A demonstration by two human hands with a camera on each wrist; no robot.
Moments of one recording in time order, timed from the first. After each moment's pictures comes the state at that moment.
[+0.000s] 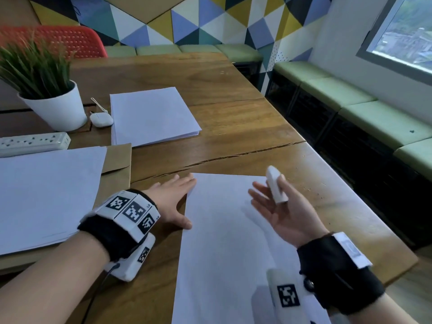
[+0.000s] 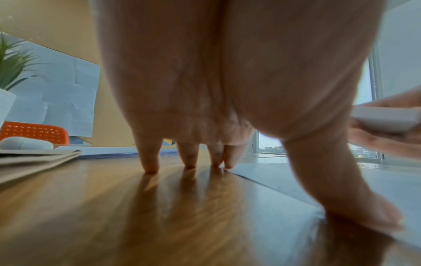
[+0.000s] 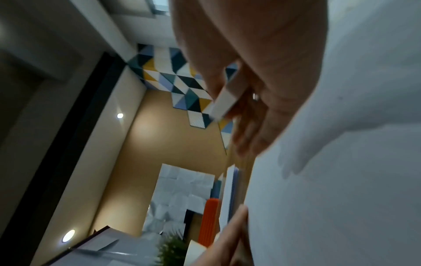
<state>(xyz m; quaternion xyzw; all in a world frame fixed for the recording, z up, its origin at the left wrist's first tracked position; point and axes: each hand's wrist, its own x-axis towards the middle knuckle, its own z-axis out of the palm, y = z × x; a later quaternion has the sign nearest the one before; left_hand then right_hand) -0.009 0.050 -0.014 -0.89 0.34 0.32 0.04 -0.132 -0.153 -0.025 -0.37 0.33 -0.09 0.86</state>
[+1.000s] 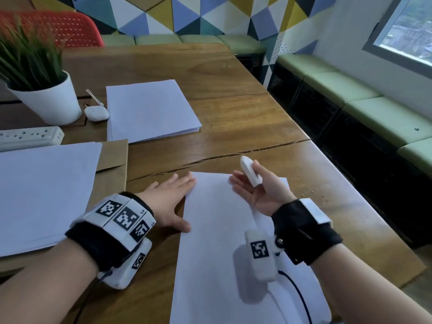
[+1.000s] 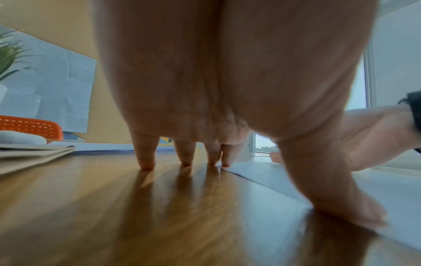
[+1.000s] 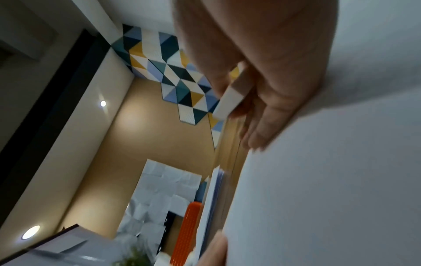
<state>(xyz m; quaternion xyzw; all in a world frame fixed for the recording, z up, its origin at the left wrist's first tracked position) -0.010 0.049 -0.013 -0.88 0.33 0.33 0.03 -0.071 -0.148 -0.030 -0.39 0.33 -0.01 0.86</state>
